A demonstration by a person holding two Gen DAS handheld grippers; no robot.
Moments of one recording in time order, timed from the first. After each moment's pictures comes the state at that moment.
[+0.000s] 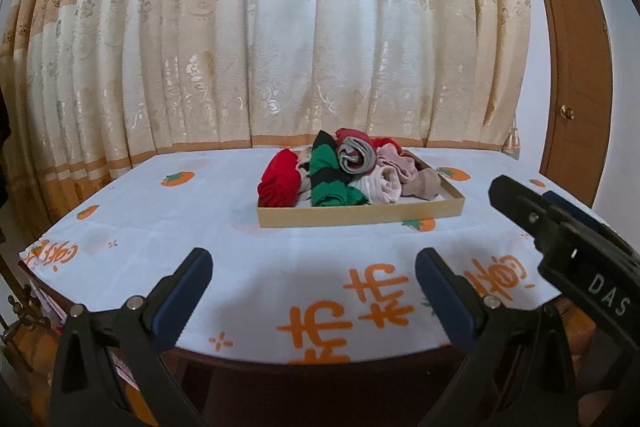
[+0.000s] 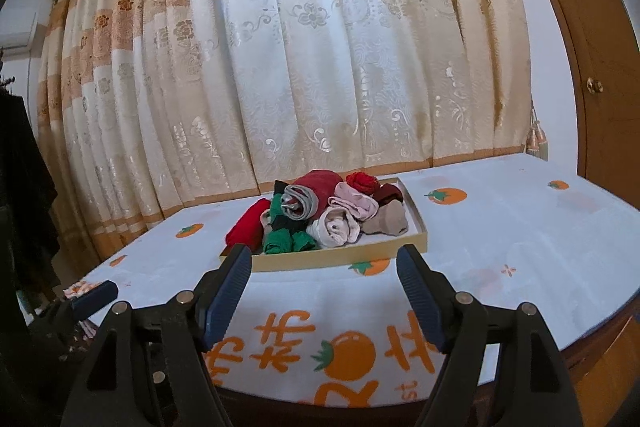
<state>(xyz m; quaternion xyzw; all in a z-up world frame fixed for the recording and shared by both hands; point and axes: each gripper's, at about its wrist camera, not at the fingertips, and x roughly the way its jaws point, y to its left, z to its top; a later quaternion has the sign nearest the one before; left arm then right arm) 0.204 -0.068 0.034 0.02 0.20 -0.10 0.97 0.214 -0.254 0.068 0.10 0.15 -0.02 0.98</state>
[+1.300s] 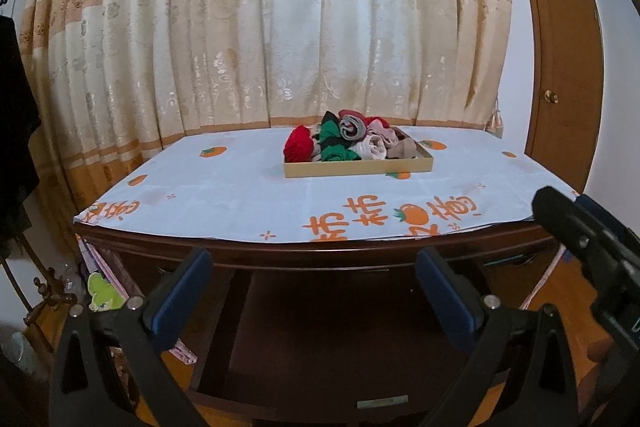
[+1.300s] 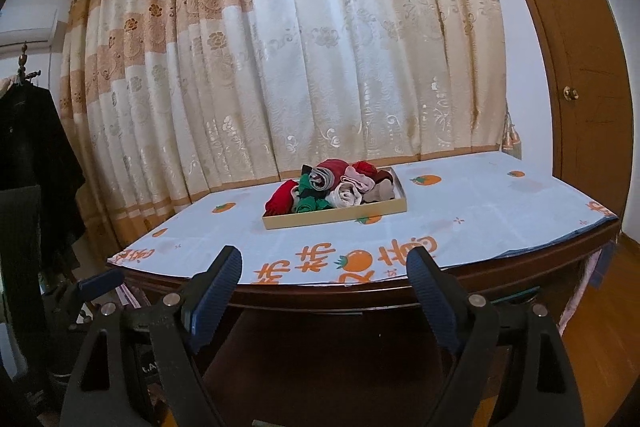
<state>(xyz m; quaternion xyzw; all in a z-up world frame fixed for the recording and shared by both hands) 0.061 -0.025 0.056 0.03 0.23 -0.09 0.97 0.033 -0.220 0.094 0.09 0.15 -0.01 0.99</state>
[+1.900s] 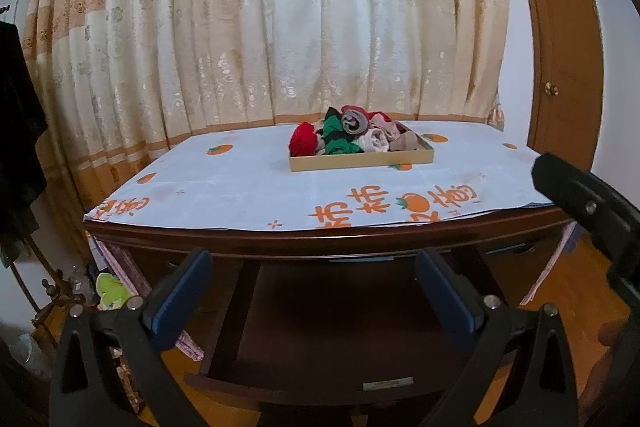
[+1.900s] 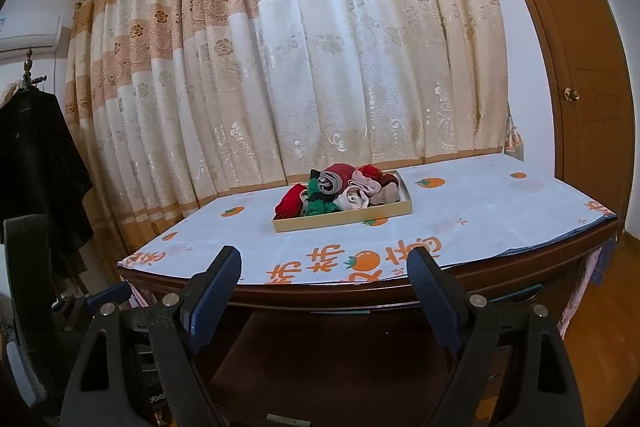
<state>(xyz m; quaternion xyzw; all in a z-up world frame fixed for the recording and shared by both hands) 0.044 -0.024 0.053 0.05 0.23 -0.08 0.97 0.017 -0.213 0.098 0.09 0.14 0.00 0.99</state>
